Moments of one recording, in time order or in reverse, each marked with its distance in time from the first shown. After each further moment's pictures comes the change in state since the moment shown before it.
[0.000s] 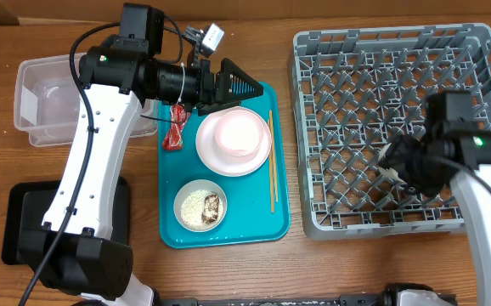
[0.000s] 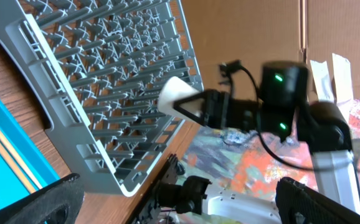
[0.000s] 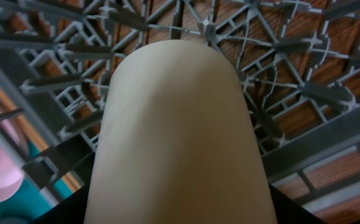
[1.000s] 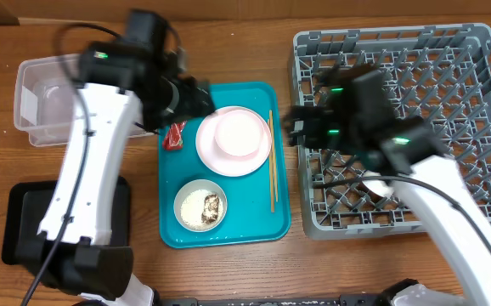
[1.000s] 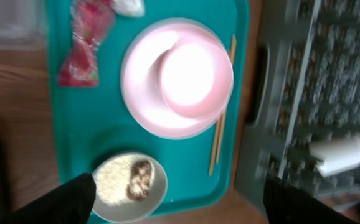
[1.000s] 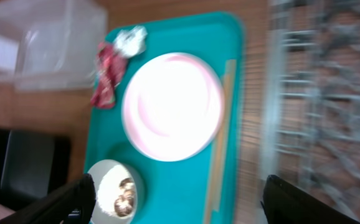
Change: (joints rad) left arm 0.026 -0.003 0.150 -0.311 -0.859 -0.155; right arm 0.527 0.114 0.161 0.399 -0.138 -0.090
